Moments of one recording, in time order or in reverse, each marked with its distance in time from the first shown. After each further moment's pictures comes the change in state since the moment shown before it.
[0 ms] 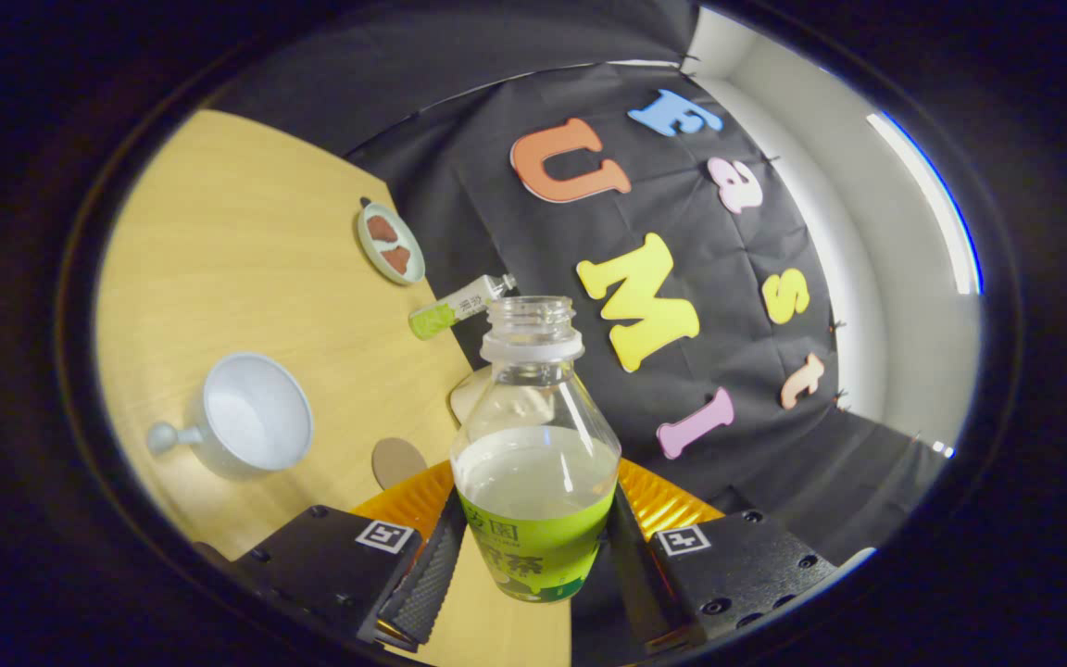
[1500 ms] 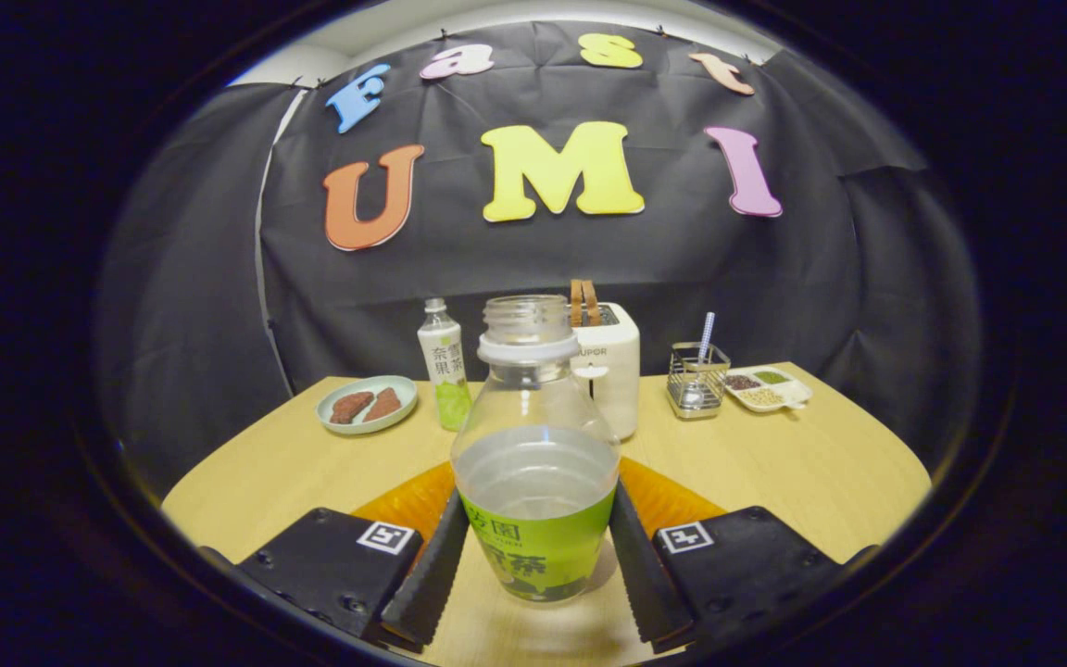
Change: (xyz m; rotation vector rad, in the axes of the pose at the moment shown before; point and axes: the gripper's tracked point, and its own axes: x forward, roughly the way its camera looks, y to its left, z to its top) arm 0.162 0.047 -0.014 0.980 0.082 0.426
